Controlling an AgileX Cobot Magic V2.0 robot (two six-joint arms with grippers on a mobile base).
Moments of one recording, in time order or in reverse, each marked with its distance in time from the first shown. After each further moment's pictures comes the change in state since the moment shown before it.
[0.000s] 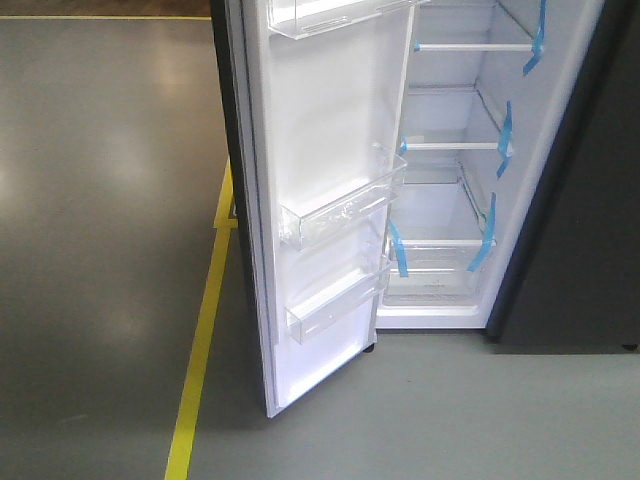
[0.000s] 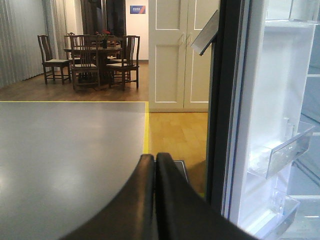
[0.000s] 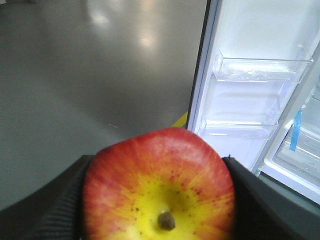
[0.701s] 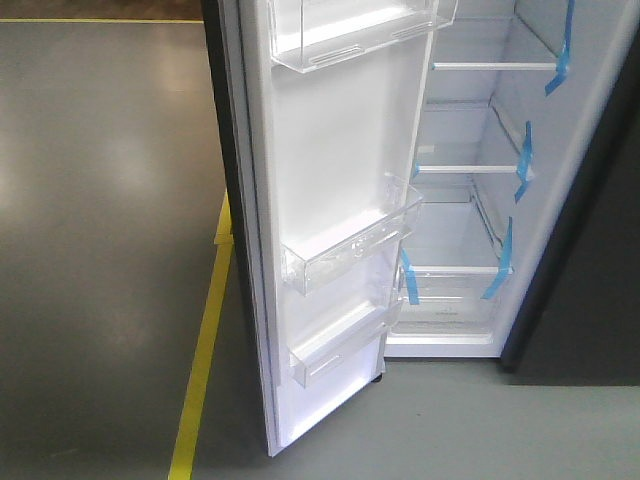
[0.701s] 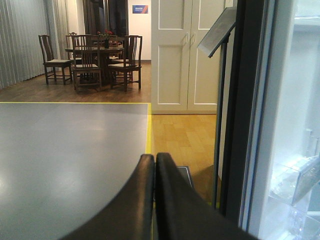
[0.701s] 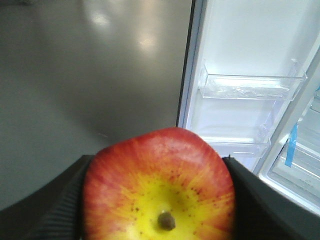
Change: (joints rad) left arm 0.000 0.000 0.000 0.000 0.000 0.000; right arm 0.000 0.000 0.000 0.000 0.000 0.000
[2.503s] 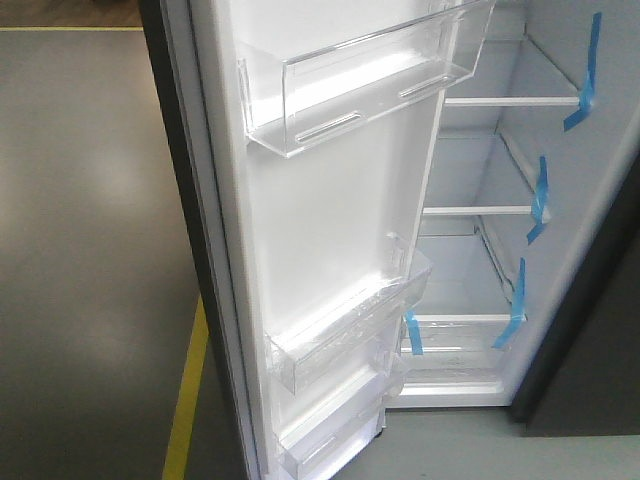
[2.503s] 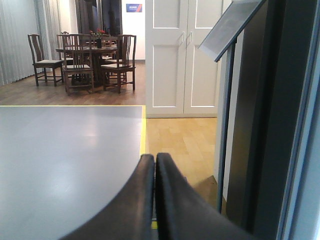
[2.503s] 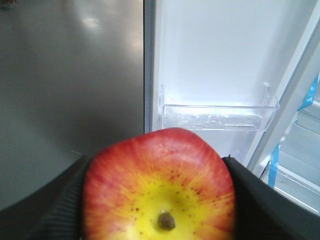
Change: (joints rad) left arm 0.000 0.000 0.000 0.000 0.000 0.000; right arm 0.000 0.000 0.000 0.000 0.000 0.000
